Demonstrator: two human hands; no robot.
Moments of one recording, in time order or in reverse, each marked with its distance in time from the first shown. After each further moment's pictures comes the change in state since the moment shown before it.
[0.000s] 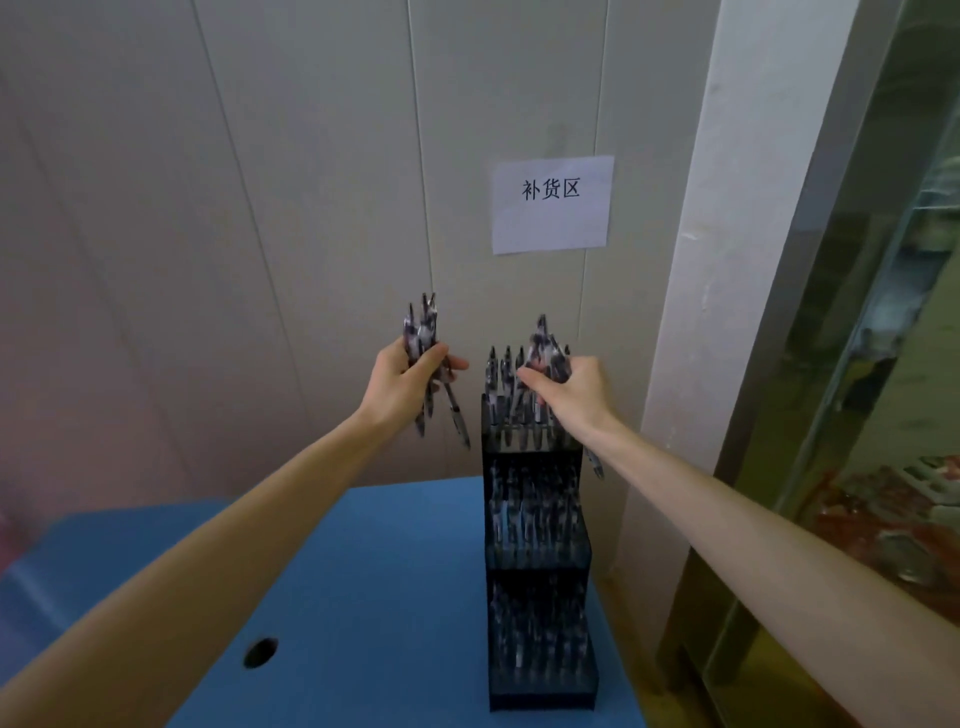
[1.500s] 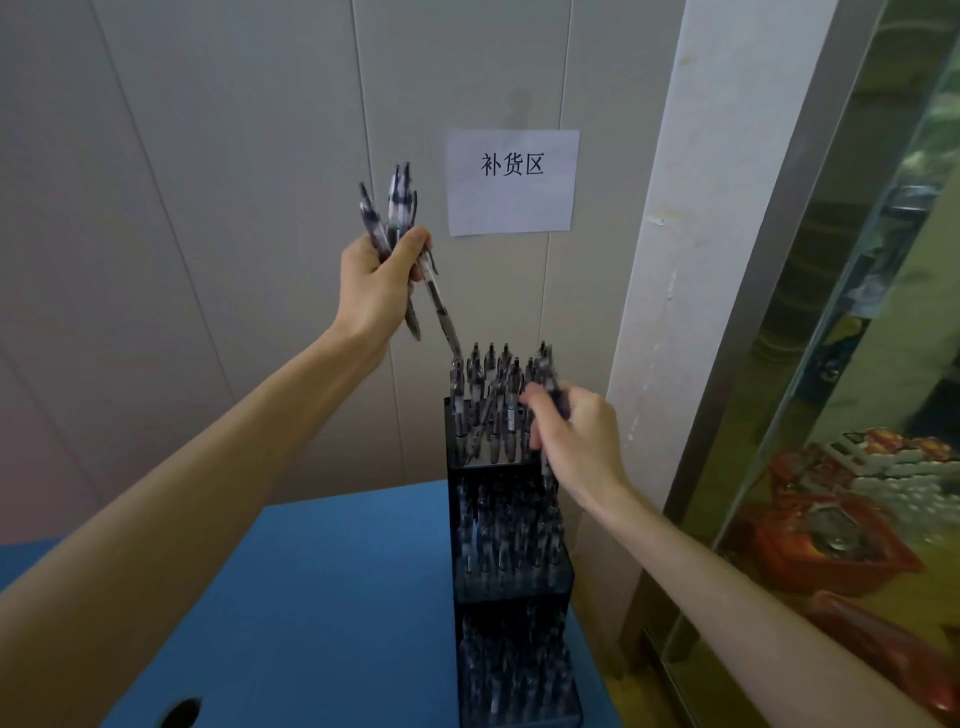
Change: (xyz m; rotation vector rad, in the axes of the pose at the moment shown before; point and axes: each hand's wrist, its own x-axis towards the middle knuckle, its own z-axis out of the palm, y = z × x) left_hand 0.102 0.028 0.027 -0.230 0.124 0.122; right_hand -0.022 0.024 0.002 0.103 0.040 -0.051
